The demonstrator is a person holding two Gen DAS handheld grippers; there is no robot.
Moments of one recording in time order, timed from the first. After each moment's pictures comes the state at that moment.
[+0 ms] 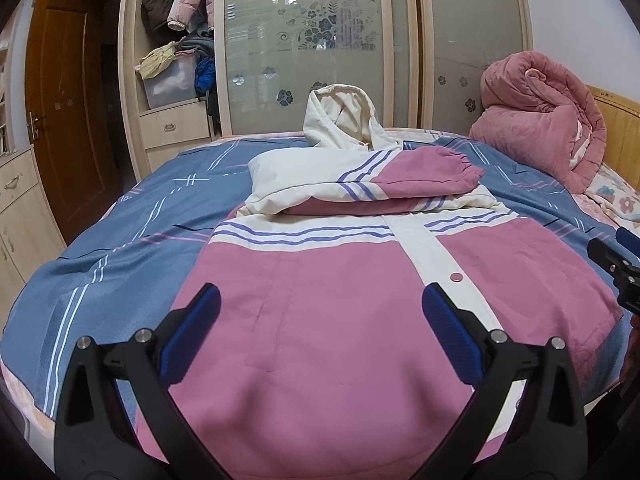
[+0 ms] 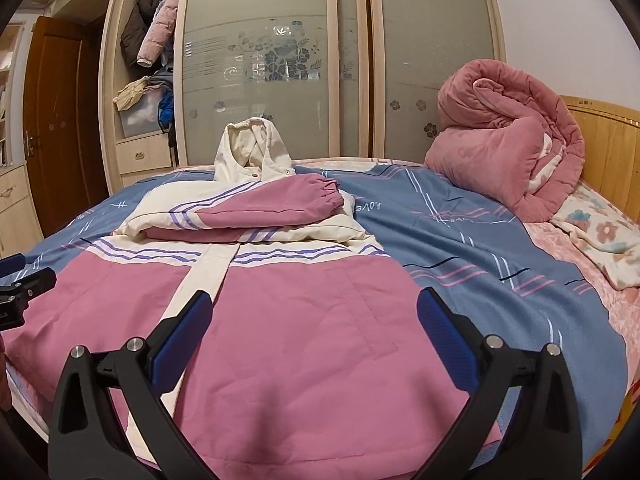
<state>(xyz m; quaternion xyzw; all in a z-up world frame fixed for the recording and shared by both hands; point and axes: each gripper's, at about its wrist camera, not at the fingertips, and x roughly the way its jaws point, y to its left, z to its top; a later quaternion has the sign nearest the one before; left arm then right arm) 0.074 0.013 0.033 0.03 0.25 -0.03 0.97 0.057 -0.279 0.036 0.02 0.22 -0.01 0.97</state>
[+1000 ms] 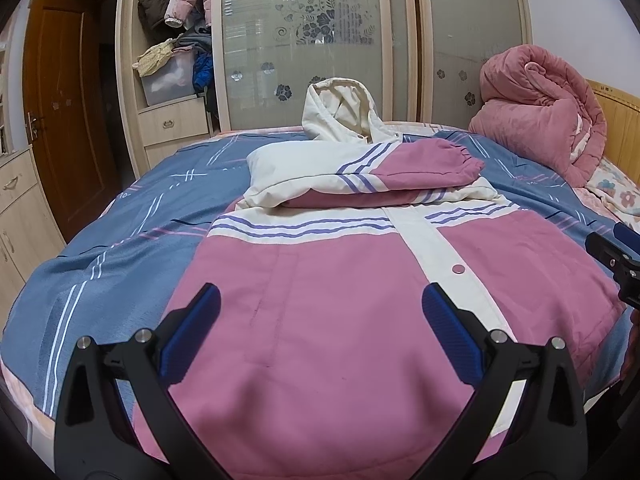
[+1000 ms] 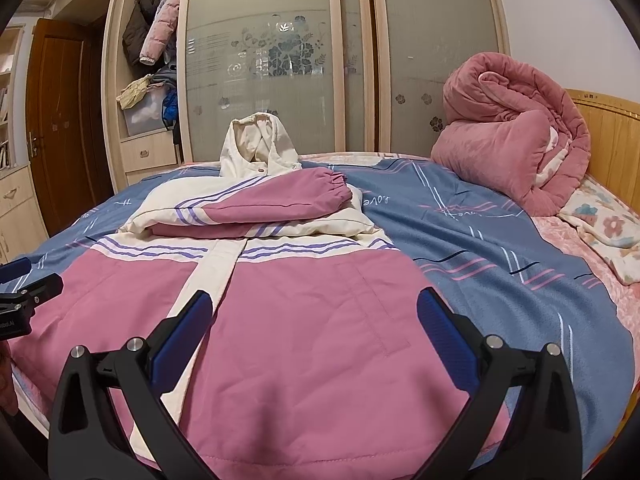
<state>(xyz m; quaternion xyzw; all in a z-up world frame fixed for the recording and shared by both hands) 0.077 0.013 0.027 0.03 0.26 -0.03 0.96 0.061 -0.272 0.032 0.02 0.23 0.00 0.97</state>
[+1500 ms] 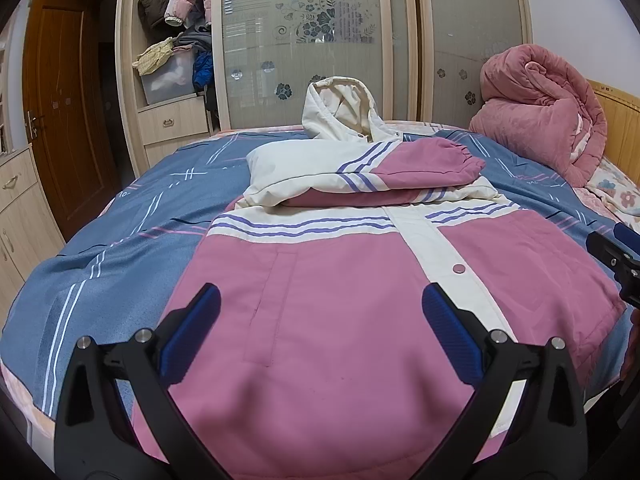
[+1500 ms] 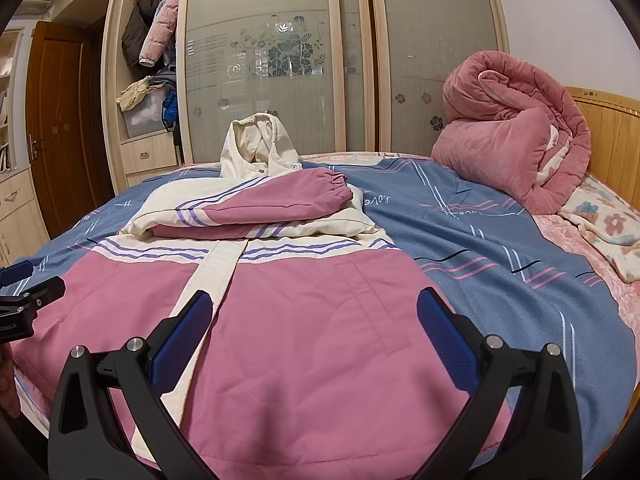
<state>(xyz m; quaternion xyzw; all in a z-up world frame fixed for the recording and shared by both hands) 0.077 0.013 0.026 0.03 0.26 -0.03 0.96 0.060 -0.272 0.032 0.03 0.23 0.00 0.97</state>
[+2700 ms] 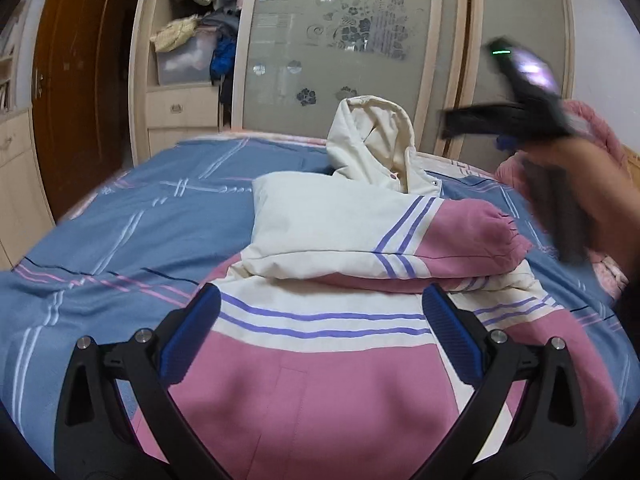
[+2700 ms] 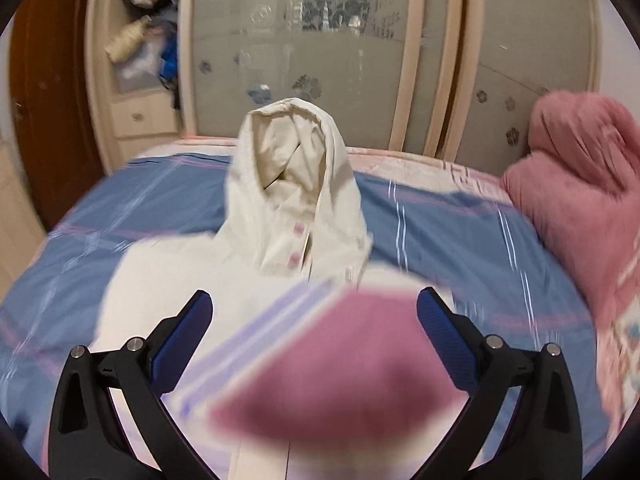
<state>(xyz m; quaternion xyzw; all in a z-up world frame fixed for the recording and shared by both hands) 0.210 0.049 0.049 -0.07 0.26 -0.02 0.96 0.460 -0.152 0.120 -0.05 0.34 0.02 0.94</state>
